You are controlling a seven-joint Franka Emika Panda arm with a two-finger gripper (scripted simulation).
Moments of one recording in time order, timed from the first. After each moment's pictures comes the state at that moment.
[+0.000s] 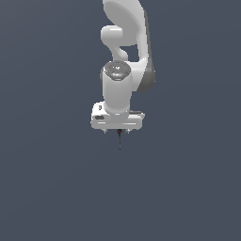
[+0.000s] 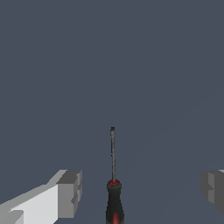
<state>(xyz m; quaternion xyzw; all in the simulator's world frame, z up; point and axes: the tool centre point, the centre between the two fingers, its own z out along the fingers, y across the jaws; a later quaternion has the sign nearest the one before) 0.005 -0.017 0.157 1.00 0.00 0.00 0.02</state>
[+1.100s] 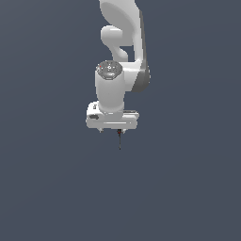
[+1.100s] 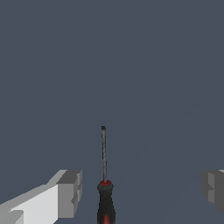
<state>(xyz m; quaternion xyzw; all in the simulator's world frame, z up) 0.001 -0.035 0.154 1.00 -0.01 0.01 0.01</state>
